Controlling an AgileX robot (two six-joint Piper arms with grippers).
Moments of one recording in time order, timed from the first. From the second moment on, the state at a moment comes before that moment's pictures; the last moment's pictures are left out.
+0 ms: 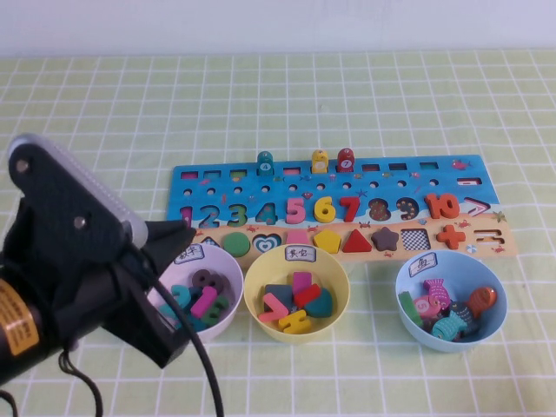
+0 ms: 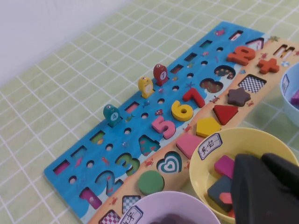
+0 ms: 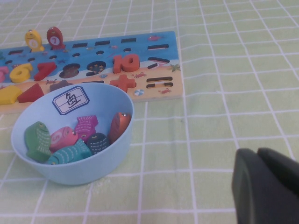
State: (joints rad) right arm 0.05 -0.01 0.03 0.12 0.37 0.06; left arm -0.72 0.89 -0.65 0.24 0.26 -0.03
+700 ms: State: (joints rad) right arm 0.05 -0.01 0.03 0.12 0.37 0.06; left arm -0.13 0.01 0.02 0.06 0.05 -0.05
